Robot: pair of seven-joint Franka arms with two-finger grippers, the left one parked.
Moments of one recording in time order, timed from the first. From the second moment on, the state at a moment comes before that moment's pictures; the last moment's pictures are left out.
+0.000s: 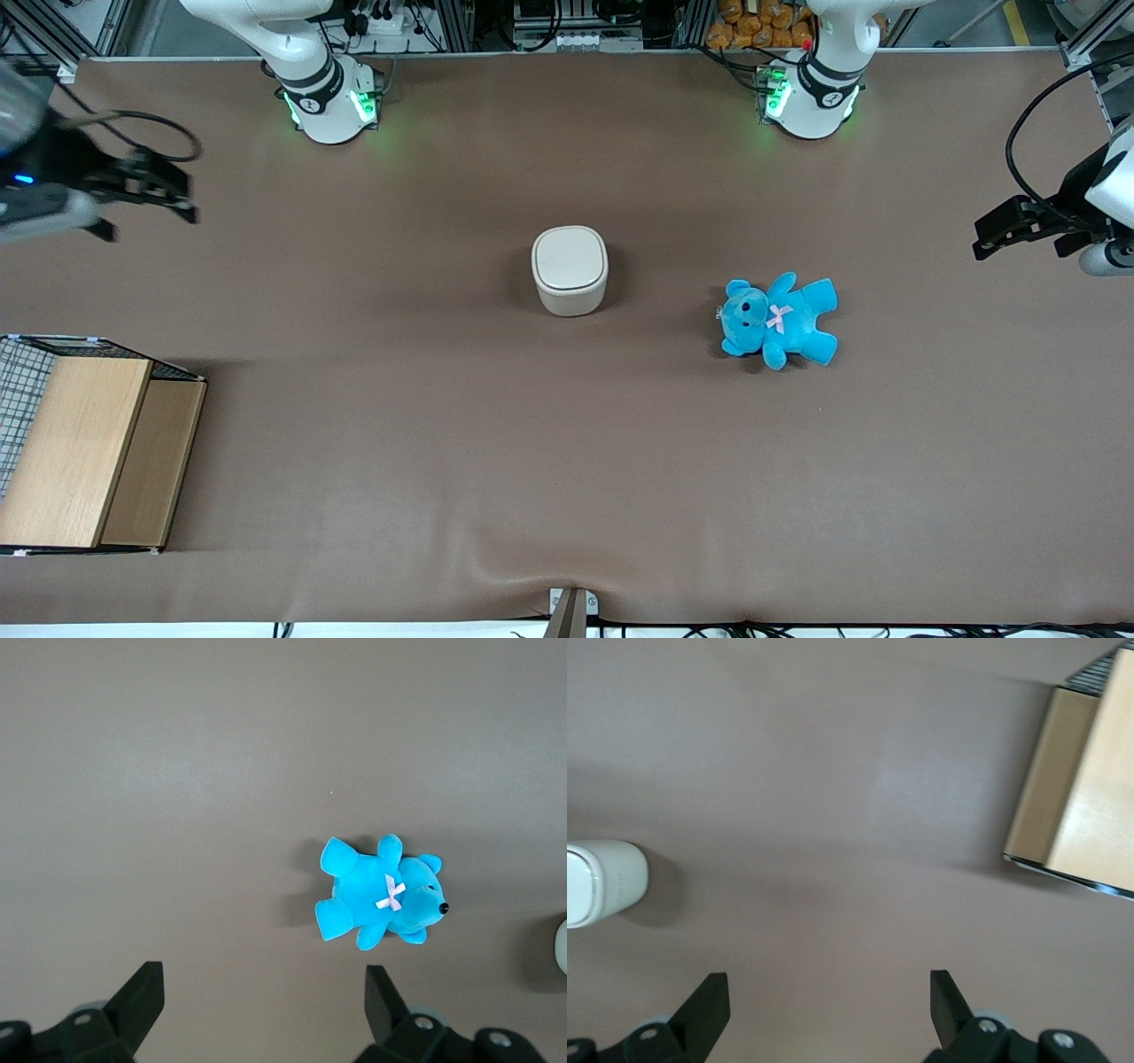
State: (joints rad) arm 0.06 0.02 0.10 -1.49 0.05 1.52 -0.06
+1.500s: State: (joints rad) arm 0.48 0.49 0.36 -1.51 -0.16 1.80 0.68
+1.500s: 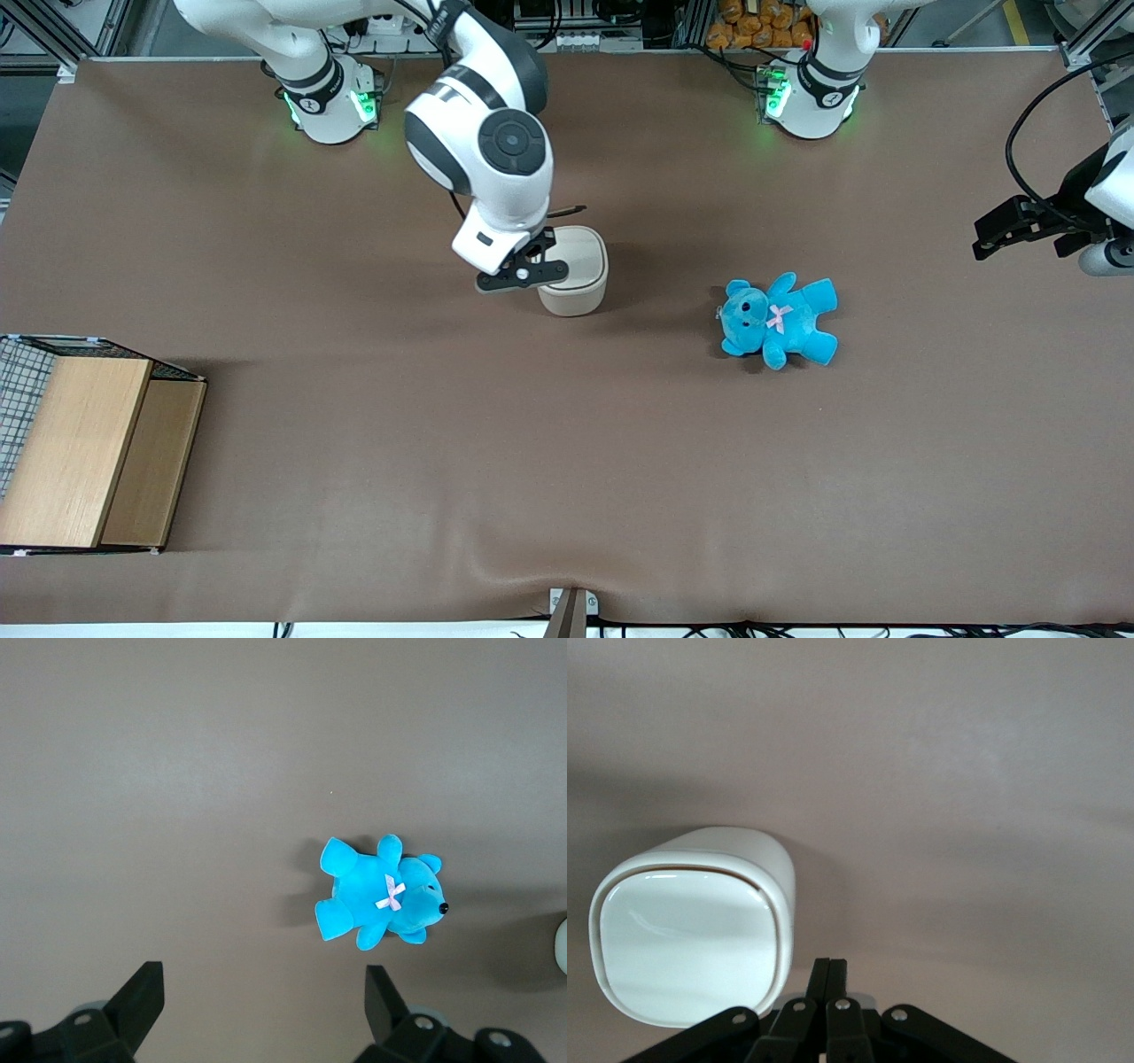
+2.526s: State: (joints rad) arm 0.57 0.58 0.36 -1.54 -0.17 1.88 0.87
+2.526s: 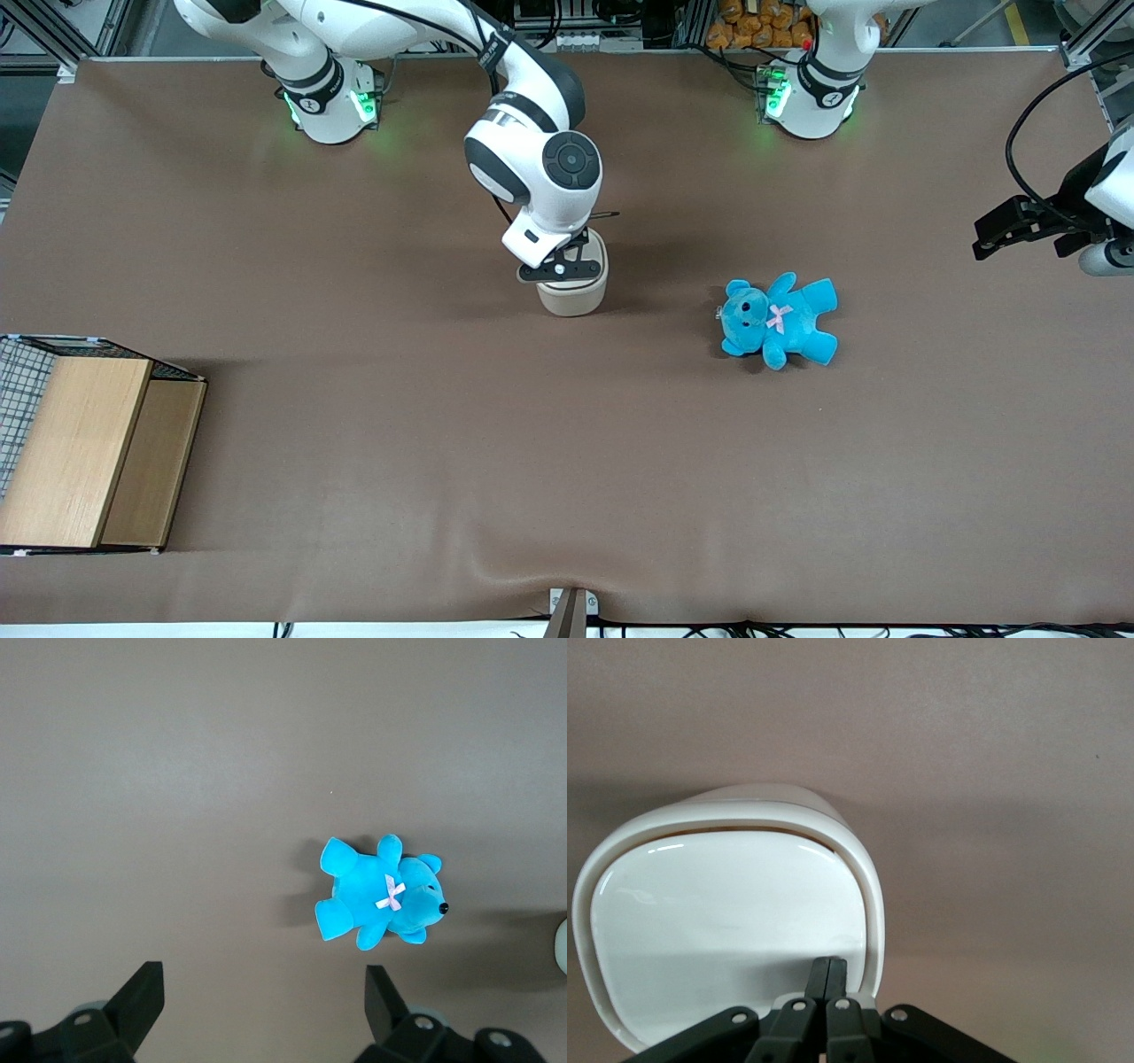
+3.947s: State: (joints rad) arm 0.08 0.22 0.34 -1.30 -0.14 1.36 0.38
